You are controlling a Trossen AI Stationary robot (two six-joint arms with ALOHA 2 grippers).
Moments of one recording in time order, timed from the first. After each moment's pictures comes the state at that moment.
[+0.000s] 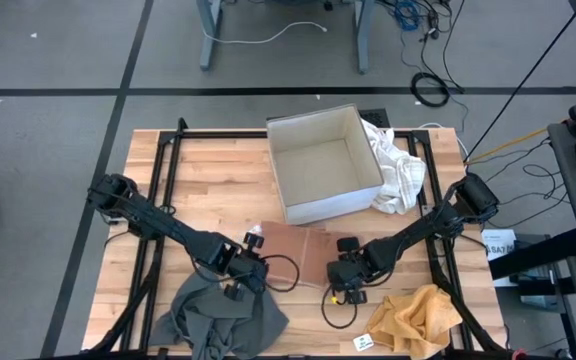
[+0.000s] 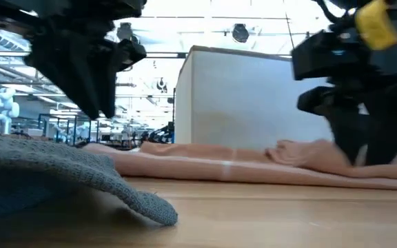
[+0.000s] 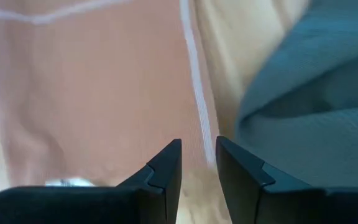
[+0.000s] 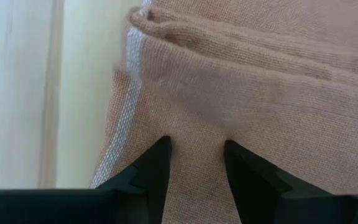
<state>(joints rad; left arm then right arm) -0.45 1.66 1.10 -0.62 -0.16 -0.02 0.47 1.75 0.99 -0.57 0.07 0.38</state>
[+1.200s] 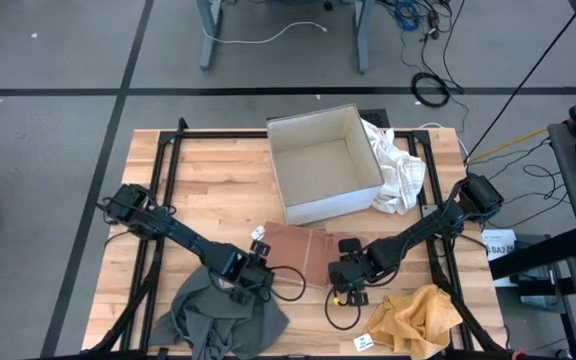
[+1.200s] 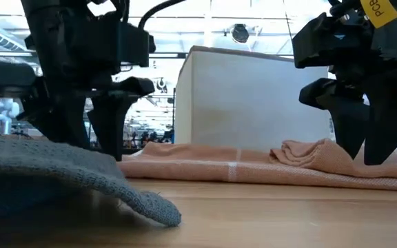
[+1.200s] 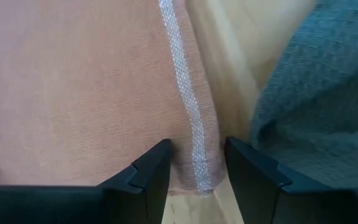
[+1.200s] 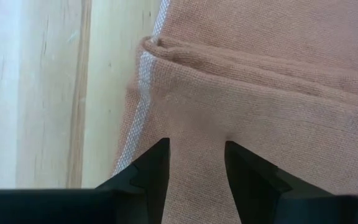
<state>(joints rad) -0.44 1.84 1.10 -0.53 -0.17 0.04 0.48 1.72 0.99 -0.54 0.07 0.42</state>
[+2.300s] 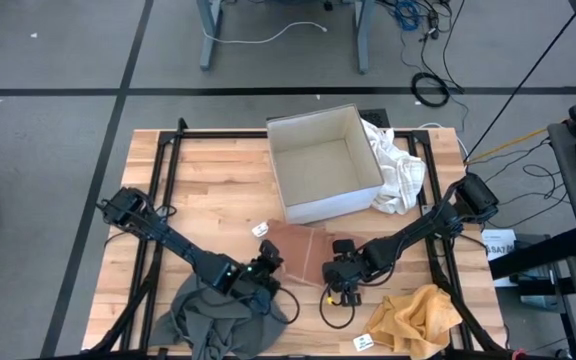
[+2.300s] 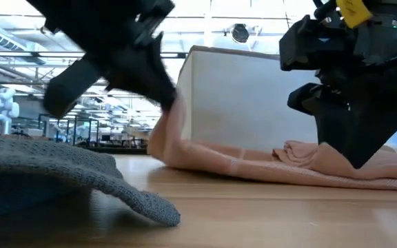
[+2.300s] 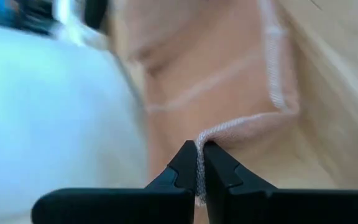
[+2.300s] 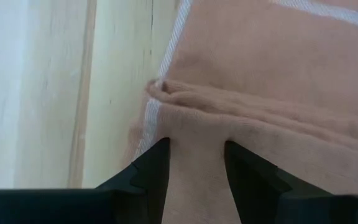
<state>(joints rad) -0.54 1.83 1.10 -0.19 -0.79 0.46 0.46 1.75 1.00 -0.44 0.08 0.40</state>
